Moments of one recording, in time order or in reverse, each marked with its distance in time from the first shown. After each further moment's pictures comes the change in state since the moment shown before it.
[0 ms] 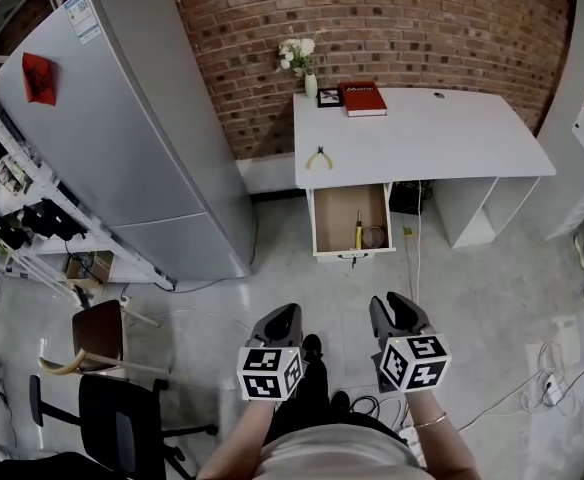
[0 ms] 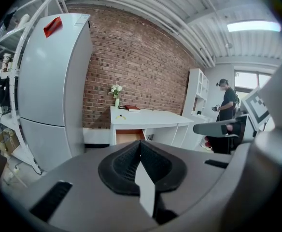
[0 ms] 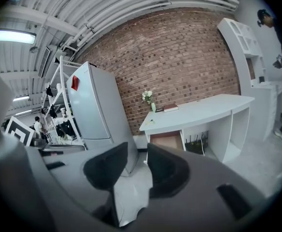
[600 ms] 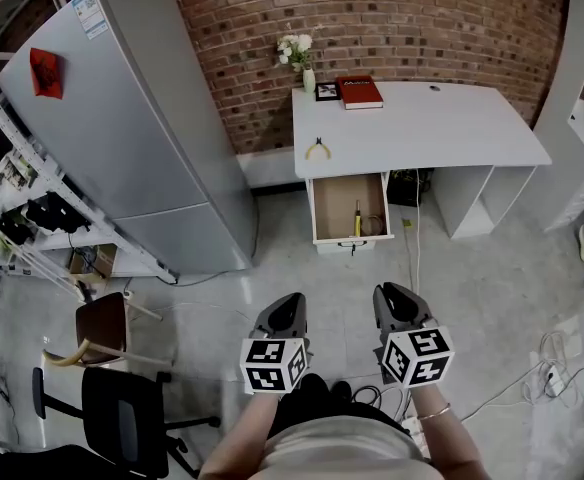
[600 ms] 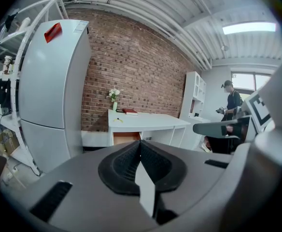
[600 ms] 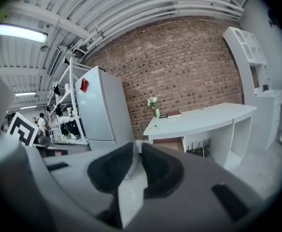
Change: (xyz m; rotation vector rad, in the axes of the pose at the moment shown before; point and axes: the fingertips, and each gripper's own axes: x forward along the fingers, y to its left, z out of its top) left arm -0.026 -0.024 0.002 0.012 -0.044 -0.015; right arm -0.036 0.016 0.005 -0.068 -0.063 0.037
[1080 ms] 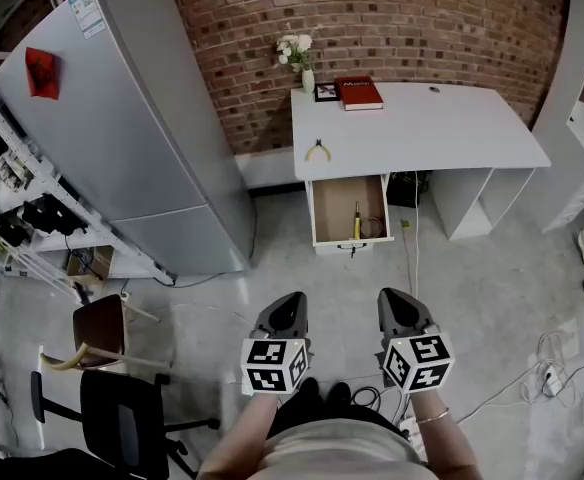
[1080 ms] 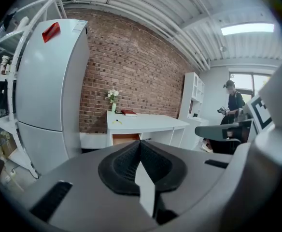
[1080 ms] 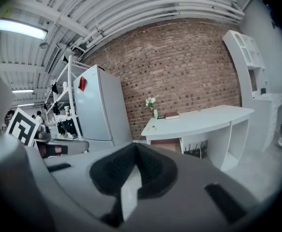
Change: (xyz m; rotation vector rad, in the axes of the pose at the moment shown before) left arm 0.008 0.008 0.010 0.009 -0.007 -0.021; right arm 0.004 0.000 0.001 -0.013 -0.003 -0.038
